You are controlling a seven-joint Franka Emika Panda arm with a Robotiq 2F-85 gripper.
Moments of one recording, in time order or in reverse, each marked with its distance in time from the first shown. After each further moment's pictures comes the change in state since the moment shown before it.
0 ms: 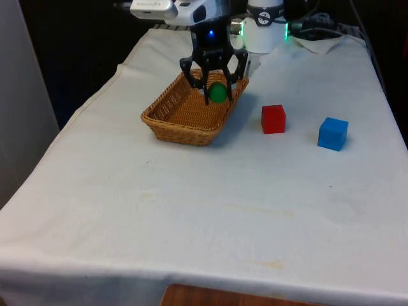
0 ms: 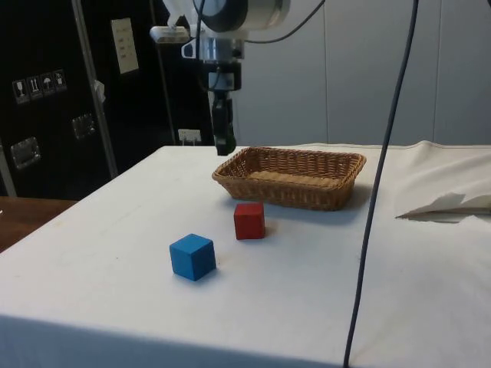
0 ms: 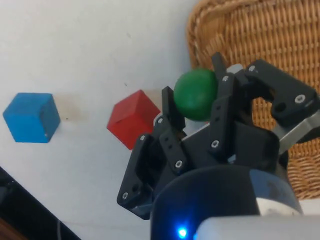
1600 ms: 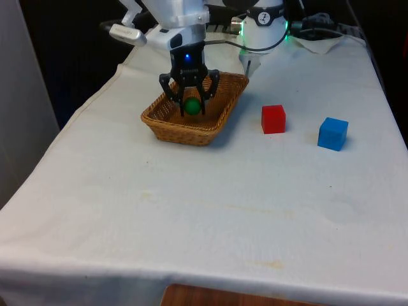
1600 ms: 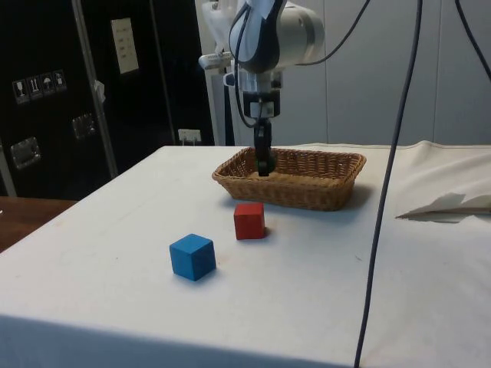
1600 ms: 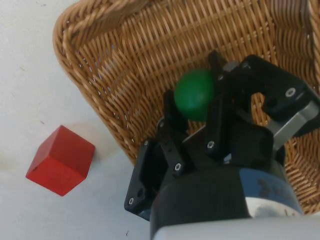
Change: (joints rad) arm -0.003 0.069 -0.097 -0.145 0.042 0.187 -0.119
